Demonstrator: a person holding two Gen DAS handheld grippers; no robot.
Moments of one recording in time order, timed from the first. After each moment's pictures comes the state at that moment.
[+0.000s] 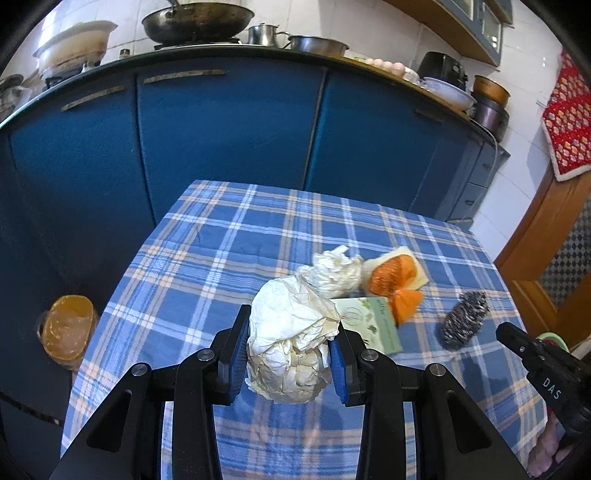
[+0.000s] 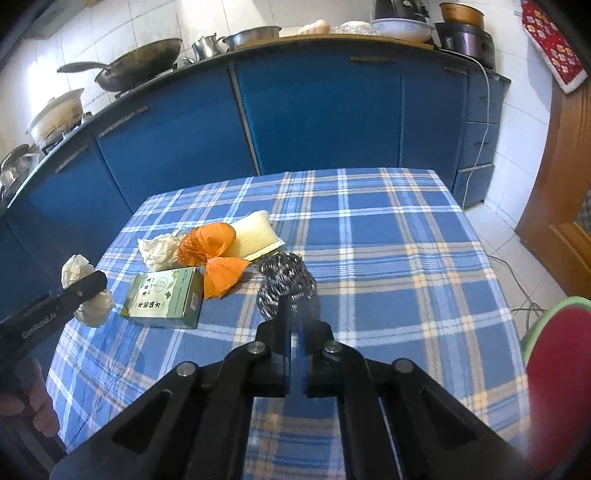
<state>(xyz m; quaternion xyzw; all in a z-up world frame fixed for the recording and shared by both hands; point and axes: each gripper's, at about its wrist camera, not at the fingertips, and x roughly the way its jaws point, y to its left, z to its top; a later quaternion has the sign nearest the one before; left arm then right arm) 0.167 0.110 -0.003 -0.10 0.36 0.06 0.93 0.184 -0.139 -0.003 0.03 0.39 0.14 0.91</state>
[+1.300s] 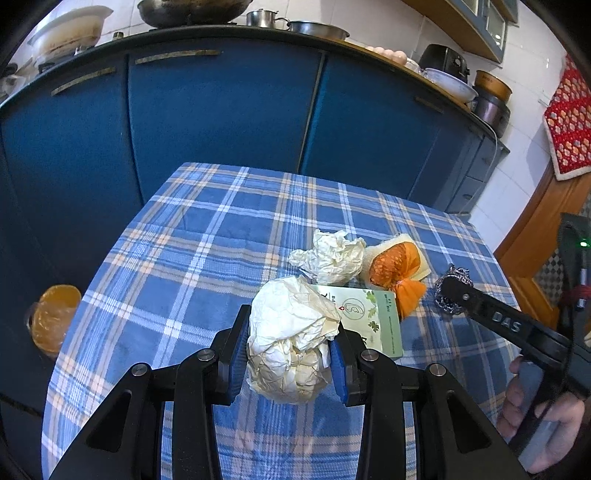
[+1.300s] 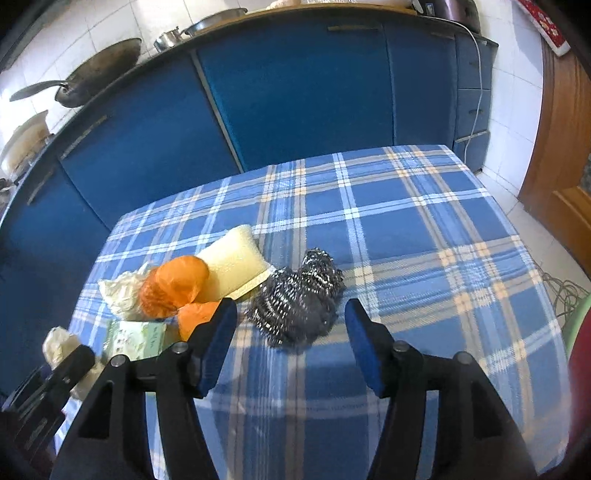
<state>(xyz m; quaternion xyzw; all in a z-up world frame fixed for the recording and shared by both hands) 0.180 0.110 -0.024 -0.11 0.38 0.05 0.92 0.255 -0.122 -0.035 0.08 0.43 0.11 0.89</state>
